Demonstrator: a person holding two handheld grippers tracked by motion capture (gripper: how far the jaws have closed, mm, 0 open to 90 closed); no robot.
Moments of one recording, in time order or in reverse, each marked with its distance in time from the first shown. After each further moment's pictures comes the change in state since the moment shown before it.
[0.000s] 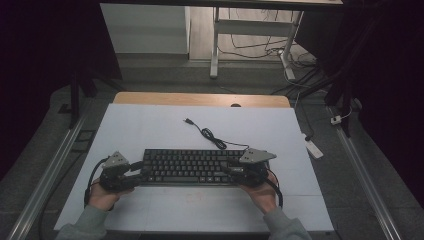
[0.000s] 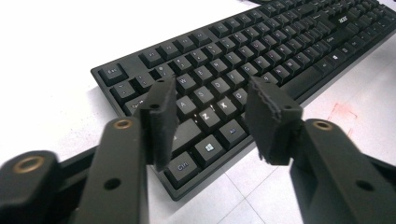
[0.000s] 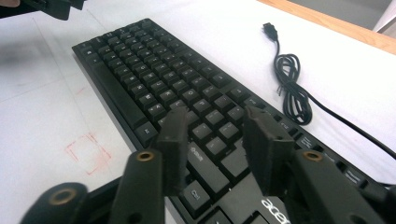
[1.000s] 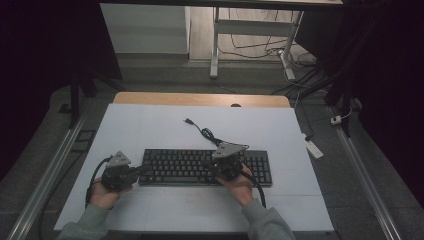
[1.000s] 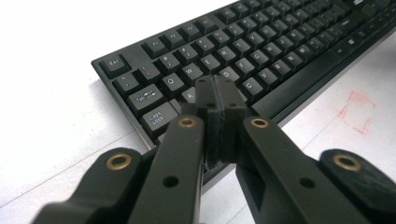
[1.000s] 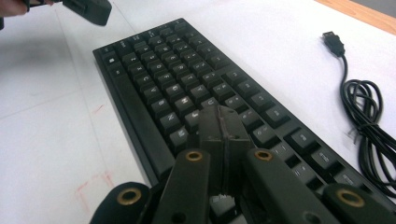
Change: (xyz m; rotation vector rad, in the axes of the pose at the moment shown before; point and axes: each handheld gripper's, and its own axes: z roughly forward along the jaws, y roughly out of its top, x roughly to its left) left arm 0.004 -0.002 0.011 0.054 0.021 0.022; right arm 0.020 0.027 0.063 0.053 0.109 -0.048
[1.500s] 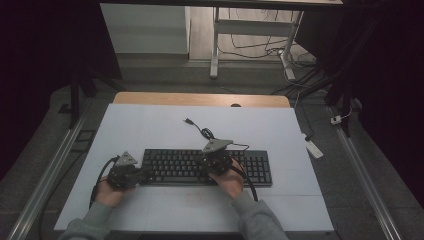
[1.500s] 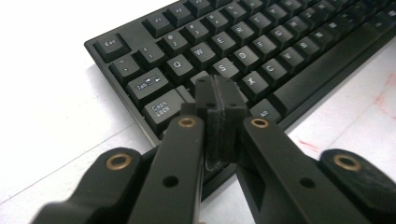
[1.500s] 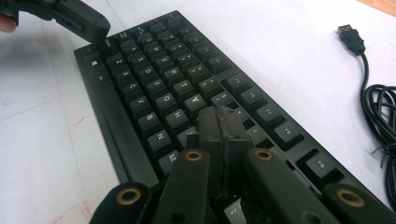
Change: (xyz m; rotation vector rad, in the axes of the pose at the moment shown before) left arm 0.003 -0.002 0.019 0.071 0.033 0.013; right arm -0.003 0.011 0.031 0.057 0.001 0.003
